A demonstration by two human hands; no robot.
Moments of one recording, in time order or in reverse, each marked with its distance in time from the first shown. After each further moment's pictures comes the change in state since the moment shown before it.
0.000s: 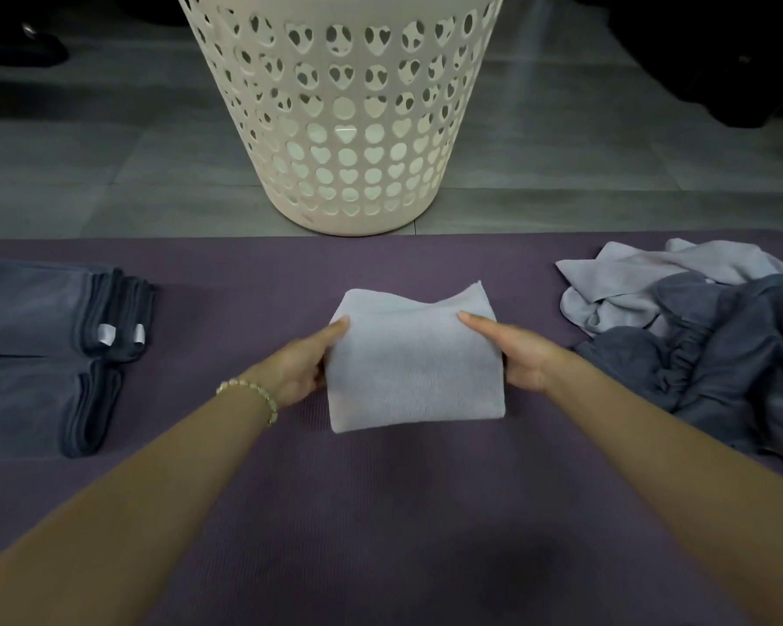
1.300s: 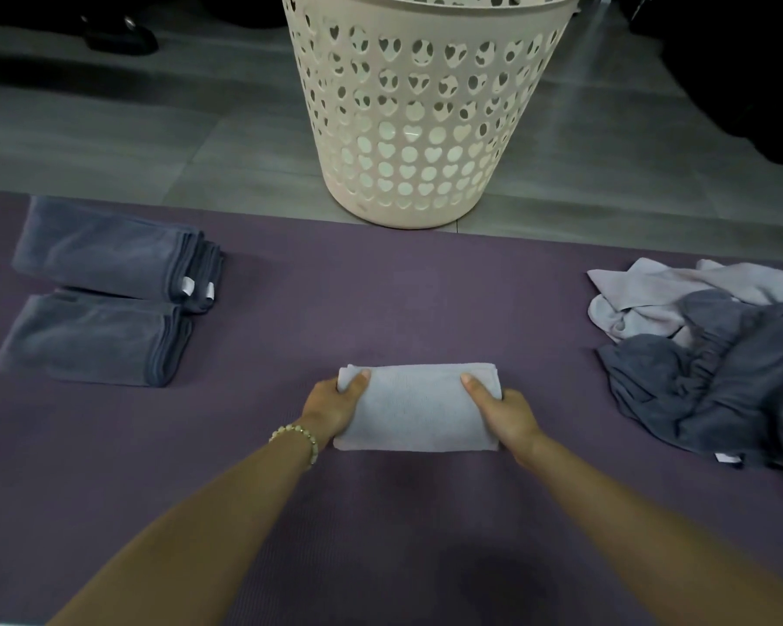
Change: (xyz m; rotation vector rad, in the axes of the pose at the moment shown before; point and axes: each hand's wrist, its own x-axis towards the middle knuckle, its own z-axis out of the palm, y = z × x) left_hand -0.053 -0.096 -0.009 0.385 0.352 0.107; right_hand -0.034 0.103 0.048 -0.332 0.304 -0.098
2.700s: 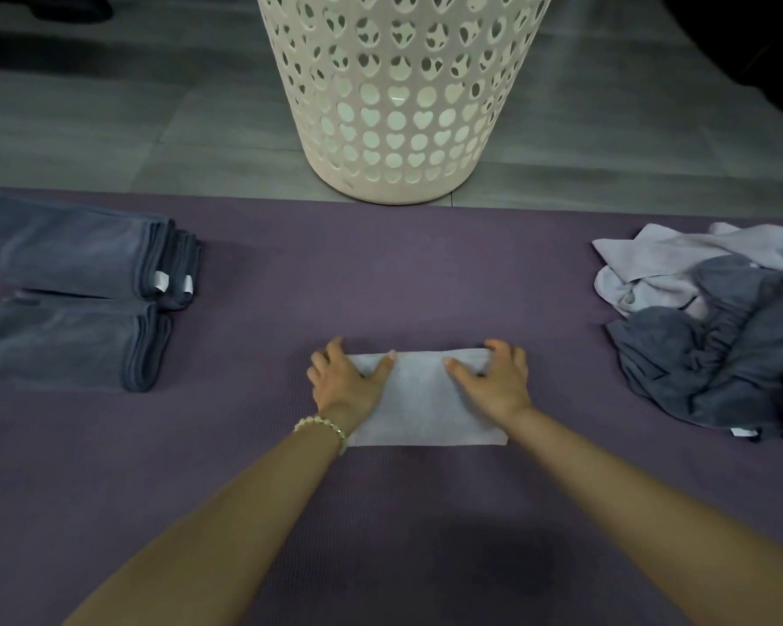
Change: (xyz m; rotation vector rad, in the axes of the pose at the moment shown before) left_hand 0.013 0.016 0.027 0.259 0.232 0.109; right_hand 0.014 -0.015 0.018 -0.356 0.162 -0.165
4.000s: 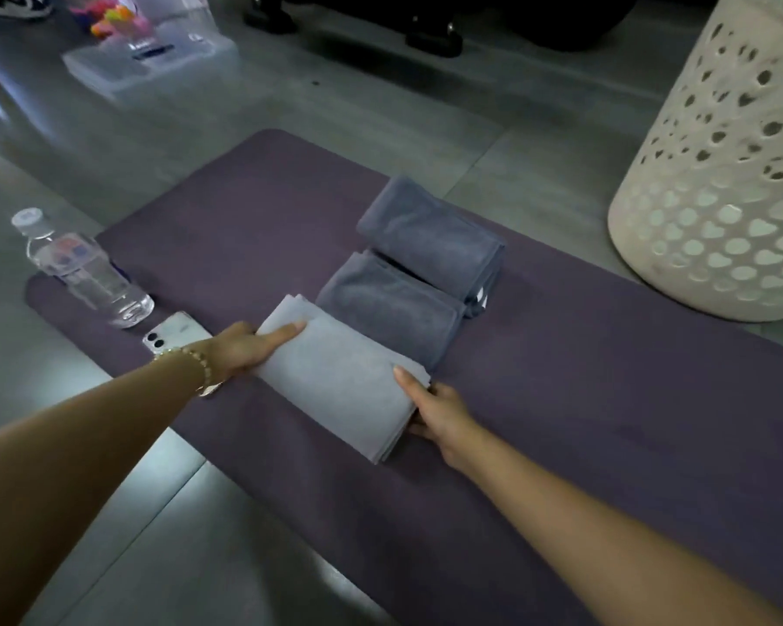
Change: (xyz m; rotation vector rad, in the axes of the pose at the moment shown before) left_hand -0.012 -0.271 -0.364 -0.377 0.069 -0.399; right_hand -0.145 -0.232 0.256 0.502 -0.834 0.001
